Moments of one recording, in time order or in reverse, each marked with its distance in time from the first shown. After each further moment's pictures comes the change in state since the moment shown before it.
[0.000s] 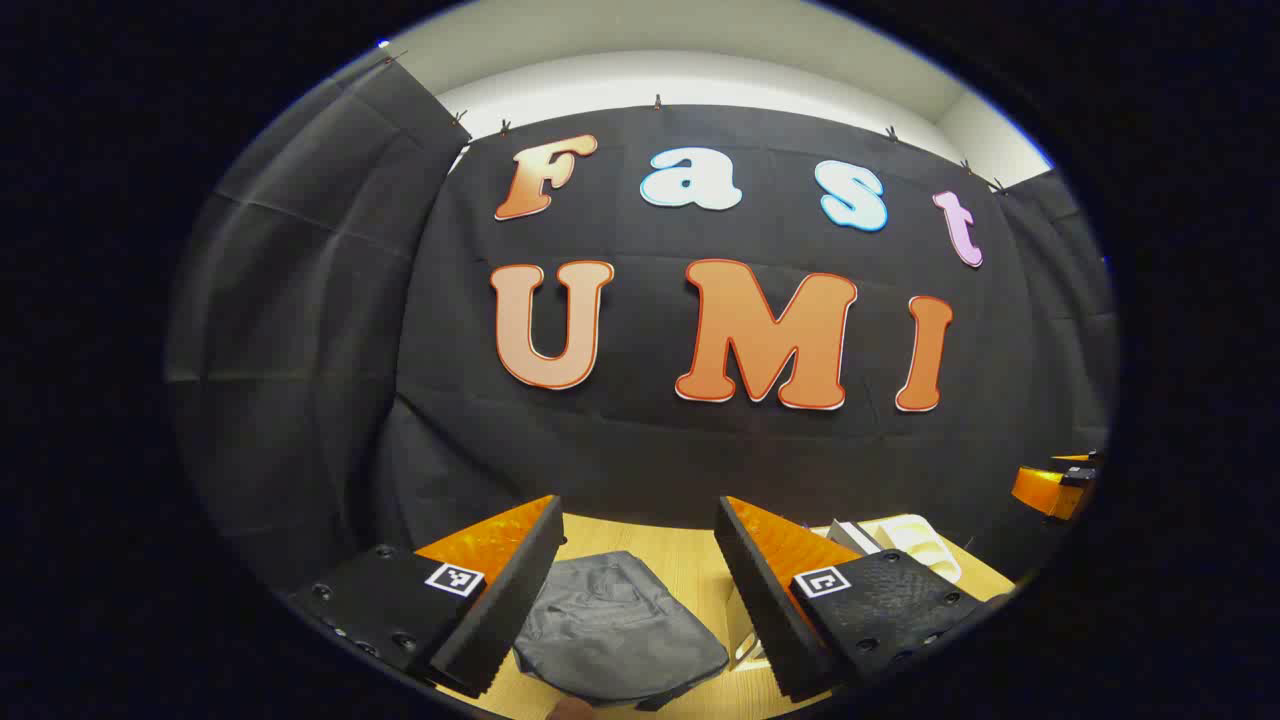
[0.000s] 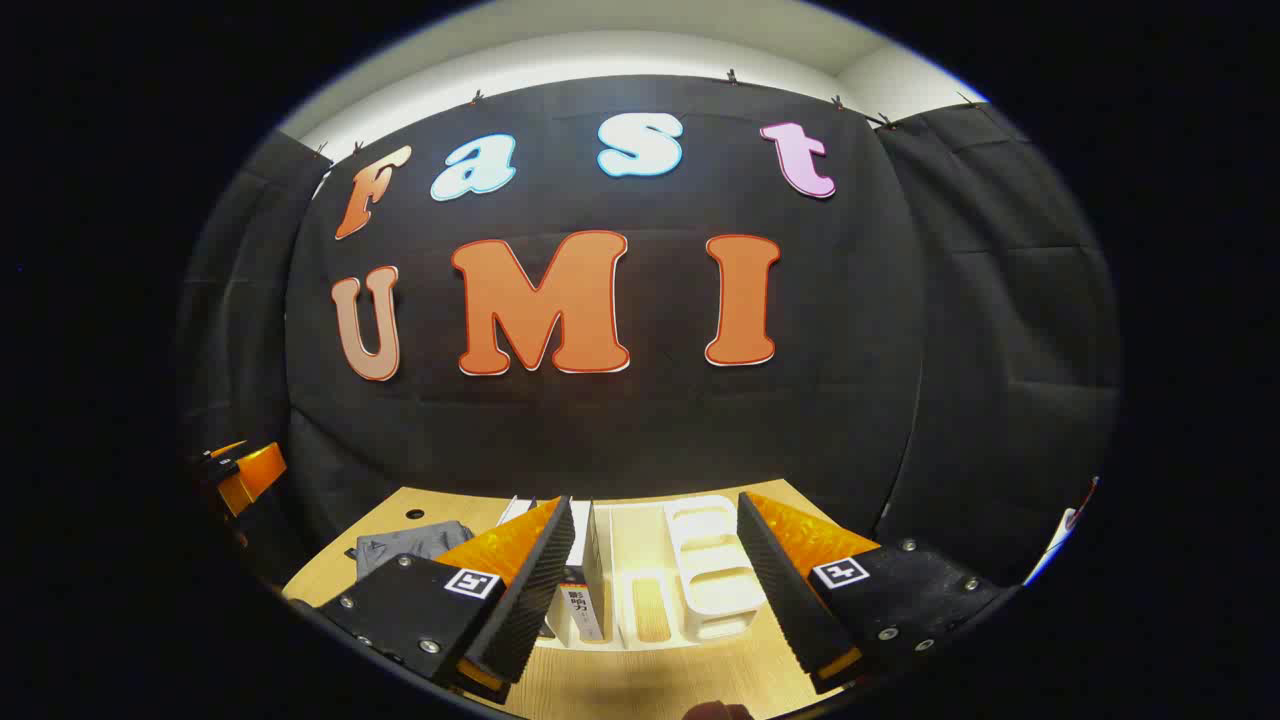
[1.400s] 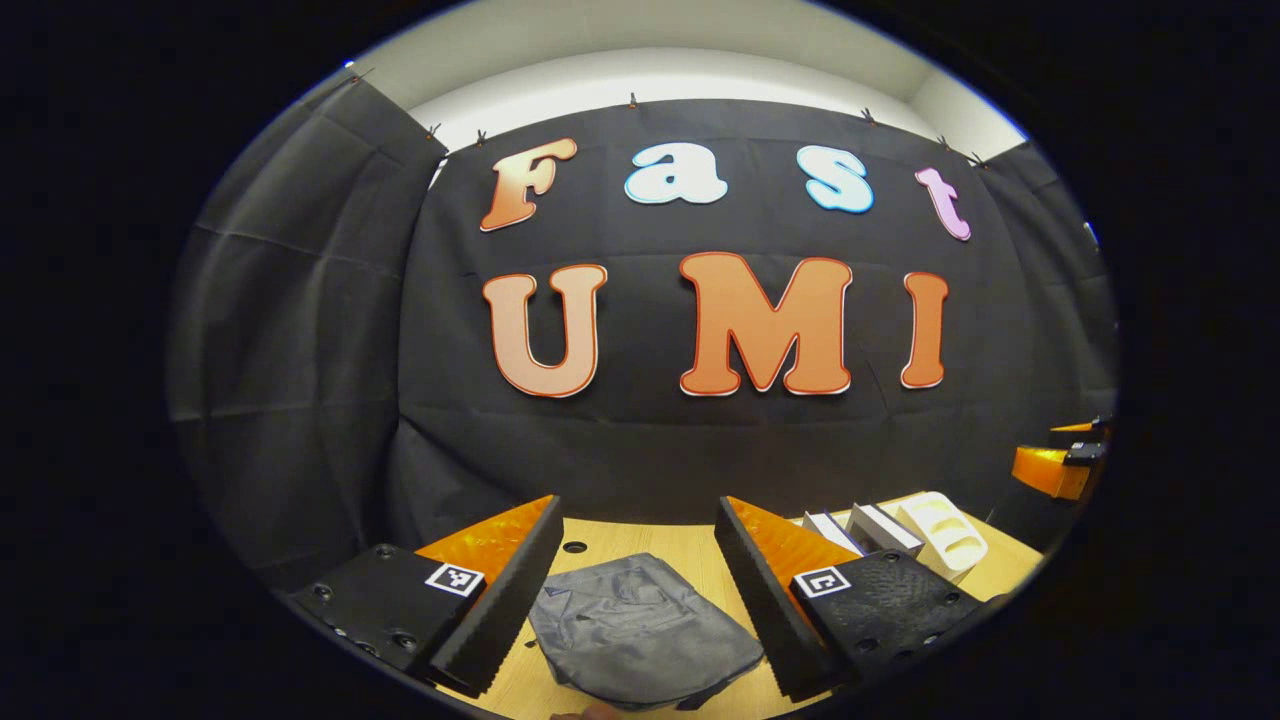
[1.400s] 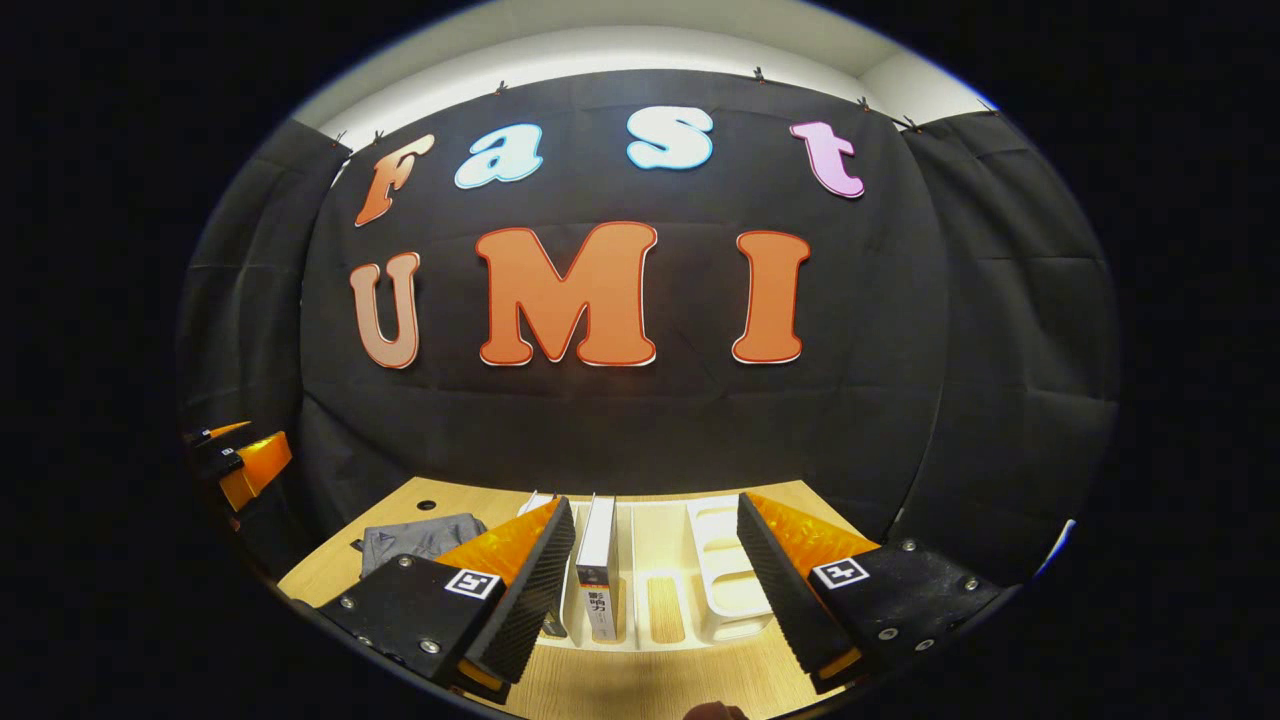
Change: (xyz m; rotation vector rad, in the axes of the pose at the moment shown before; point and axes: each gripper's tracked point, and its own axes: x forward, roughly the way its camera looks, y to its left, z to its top) left arm 0.009 0.012 -0.005 0.109 0.014 0.001; right arm 0.012 0.023 -0.008 -0.045 0.026 0.048
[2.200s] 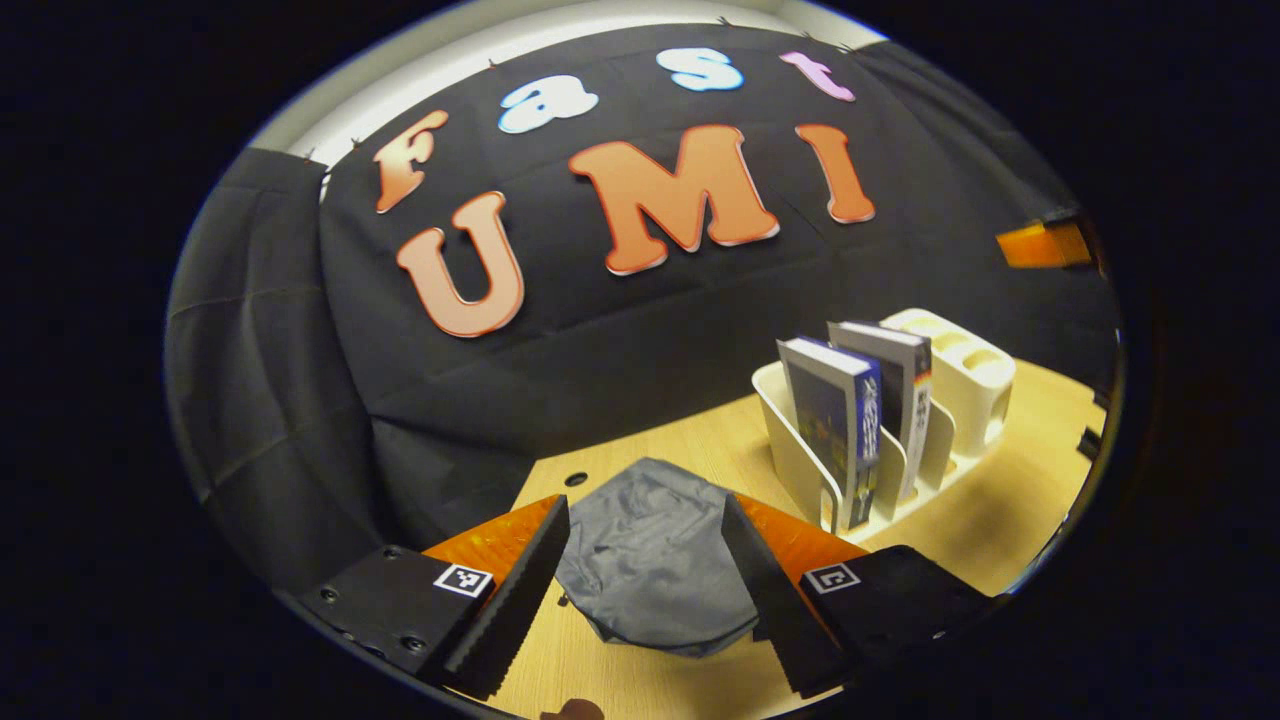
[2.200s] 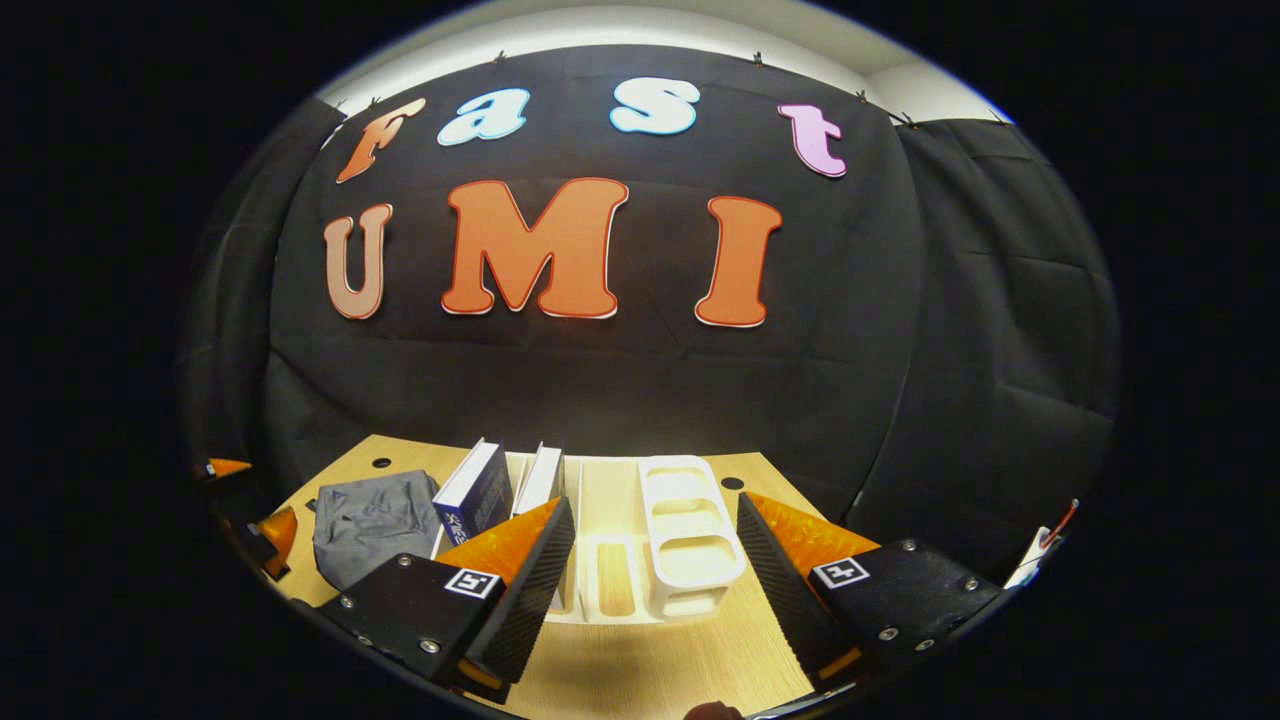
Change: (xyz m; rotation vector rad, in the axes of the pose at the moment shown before) left arm -0.008 -0.031 -0.168 0.375 0.248 -0.136; right arm -0.006 -0.039 -0.047 -0.066 0.095 -0.112
